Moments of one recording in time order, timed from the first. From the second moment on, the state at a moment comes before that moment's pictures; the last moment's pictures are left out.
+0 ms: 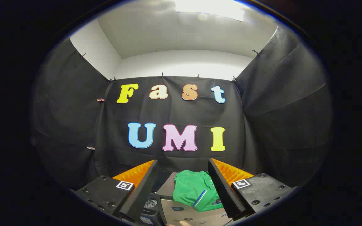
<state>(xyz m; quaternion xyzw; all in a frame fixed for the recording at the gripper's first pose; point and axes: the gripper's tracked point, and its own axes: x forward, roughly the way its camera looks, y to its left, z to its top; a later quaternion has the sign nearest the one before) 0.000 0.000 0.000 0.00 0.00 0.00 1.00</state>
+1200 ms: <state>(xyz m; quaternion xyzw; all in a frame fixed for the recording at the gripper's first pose) 0.006 -0.004 -0.004 -0.01 0.01 0.00 1.00</state>
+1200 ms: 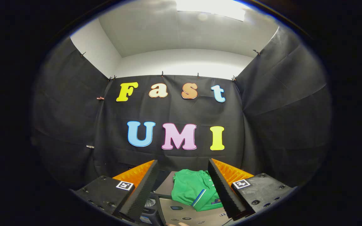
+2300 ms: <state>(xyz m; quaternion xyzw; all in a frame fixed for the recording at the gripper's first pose) 0.181 -0.115 -0.051 0.04 0.13 -0.08 0.99</state>
